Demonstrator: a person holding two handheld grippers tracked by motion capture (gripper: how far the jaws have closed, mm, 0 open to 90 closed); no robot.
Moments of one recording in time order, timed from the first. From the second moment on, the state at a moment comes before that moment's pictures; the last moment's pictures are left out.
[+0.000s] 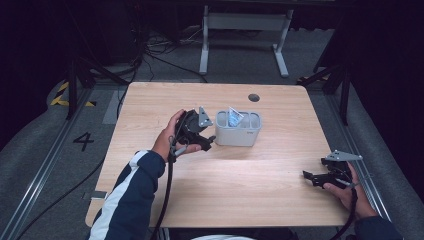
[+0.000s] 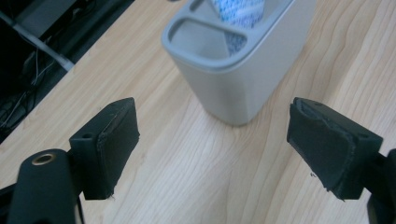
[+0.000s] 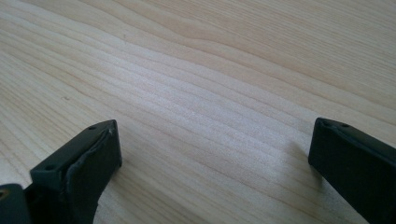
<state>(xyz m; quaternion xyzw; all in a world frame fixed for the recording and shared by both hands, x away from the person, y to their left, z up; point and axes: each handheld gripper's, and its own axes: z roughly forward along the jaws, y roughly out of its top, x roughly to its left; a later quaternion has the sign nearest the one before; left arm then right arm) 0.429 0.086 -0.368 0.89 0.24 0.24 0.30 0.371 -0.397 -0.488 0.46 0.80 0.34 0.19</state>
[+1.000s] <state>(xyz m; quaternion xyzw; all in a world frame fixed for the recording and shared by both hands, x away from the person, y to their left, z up) 0.380 0.177 -0.416 0.91 0.26 0.24 0.23 0.371 -0.397 -0.488 0.46 0.80 0.34 0.19</state>
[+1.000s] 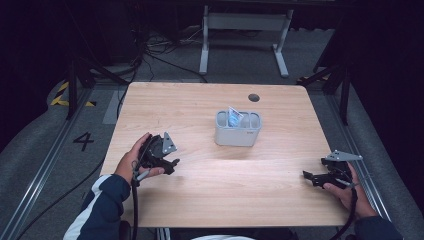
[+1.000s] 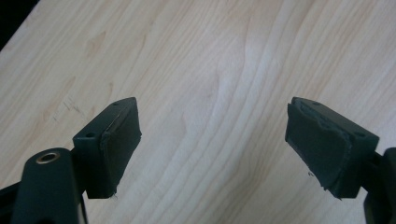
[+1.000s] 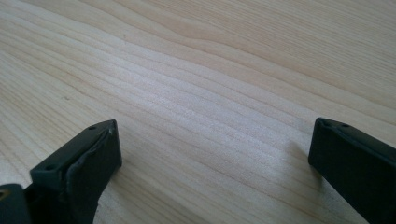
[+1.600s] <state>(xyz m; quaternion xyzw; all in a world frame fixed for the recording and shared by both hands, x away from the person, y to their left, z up) 0.361 0.216 -0.441 0.90 0.30 0.23 0.23 0.371 -0.397 -0.488 0.45 0.80 0.34 0.19</state>
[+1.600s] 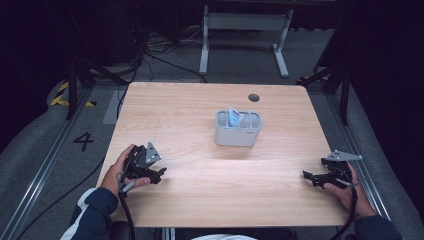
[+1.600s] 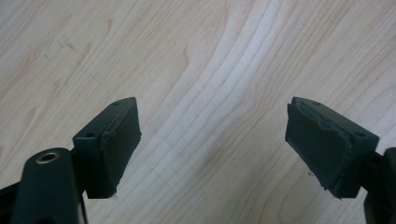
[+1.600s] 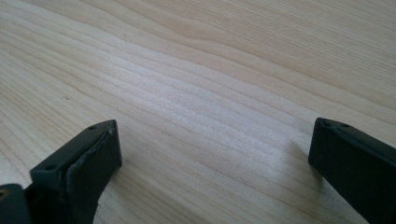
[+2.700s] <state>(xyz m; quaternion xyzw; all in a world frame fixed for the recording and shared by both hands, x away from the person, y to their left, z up) 0.330 0.287 -0.482 0.83 0.42 0.17 0.33 0.375 -0.395 -0.488 0.45 0.80 0.34 0.19</state>
